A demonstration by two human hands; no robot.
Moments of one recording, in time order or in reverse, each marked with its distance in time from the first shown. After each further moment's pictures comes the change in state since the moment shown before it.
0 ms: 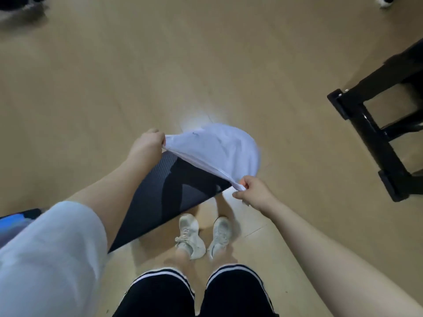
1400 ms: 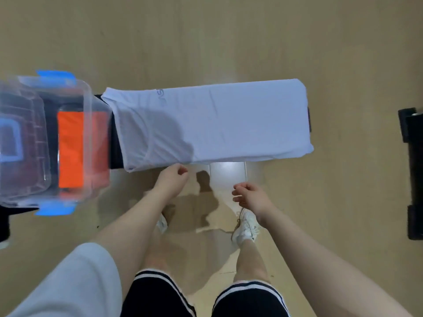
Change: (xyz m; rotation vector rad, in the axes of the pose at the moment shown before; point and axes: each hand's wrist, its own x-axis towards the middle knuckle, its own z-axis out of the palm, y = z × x) left_hand -0.212 -0.157 0.214 -0.762 -0.173 -0.555; right_hand -0.024 0.074 0.235 0.093 -0.173 0.206
